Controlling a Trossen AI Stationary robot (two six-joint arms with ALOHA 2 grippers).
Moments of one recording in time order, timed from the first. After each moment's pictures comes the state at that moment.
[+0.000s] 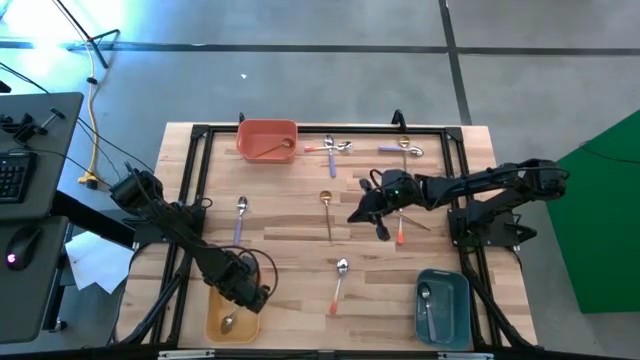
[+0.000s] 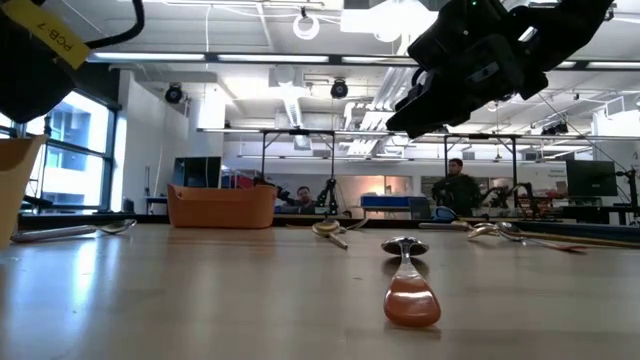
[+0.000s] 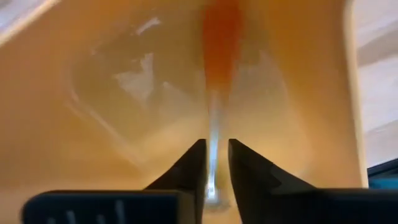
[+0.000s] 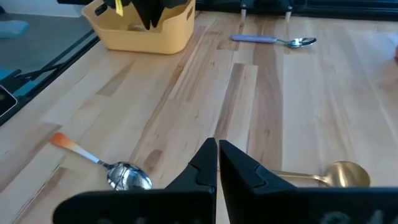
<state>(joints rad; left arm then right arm) -0.69 1.65 0.98 -0.73 0.22 -1.76 -0.11 1.37 0.59 0.30 -0.38 -0.15</state>
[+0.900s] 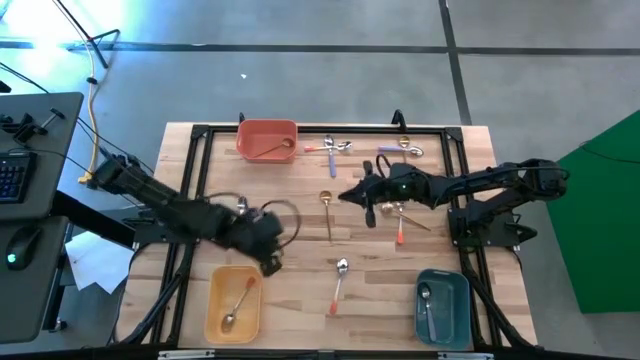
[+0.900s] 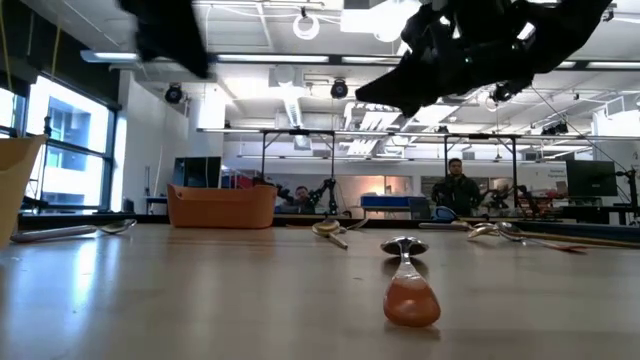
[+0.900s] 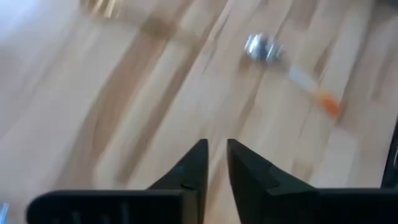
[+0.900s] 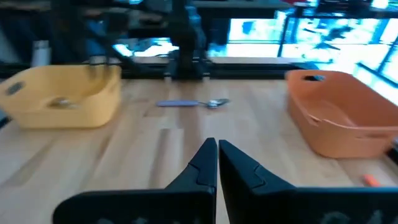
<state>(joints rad) -0.39 1.41 1.11 -0.73 -0.32 -0.78 -0.16 1.37 0.59 0.56 -0.14 -0.05</state>
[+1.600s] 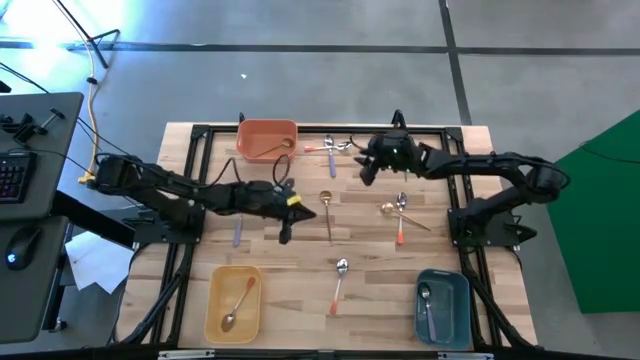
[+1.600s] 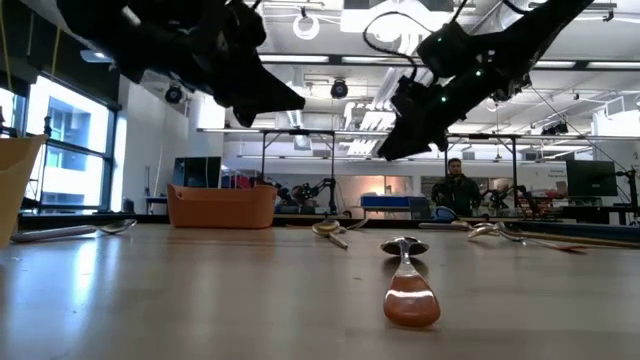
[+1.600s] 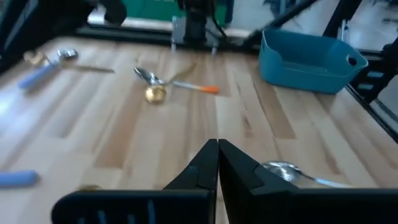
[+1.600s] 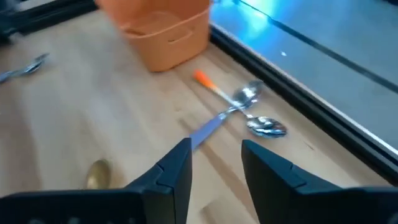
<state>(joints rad) 0.02 1.41 0.59 0.50 0.05 -0.08 -0.48 1.41 0.73 0.13 0.04 0.13</state>
